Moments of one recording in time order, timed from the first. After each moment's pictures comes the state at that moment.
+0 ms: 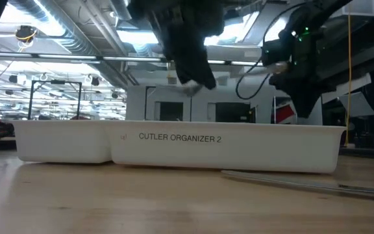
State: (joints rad) left arm -0.02 1.88 1.45 -0.53 0.24 0.00; right arm -0.75 1.44 1.08 -1.13 -0.06 0.44
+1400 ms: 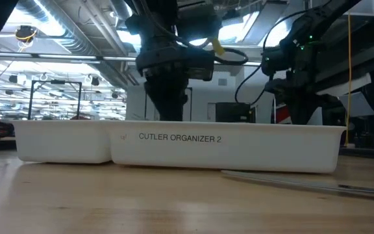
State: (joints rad) left arm -0.03 1.99 1.44 -0.73 0.08 -0.02; right arm -0.70 1.44 0.96 -0.97 -0.19 0.58
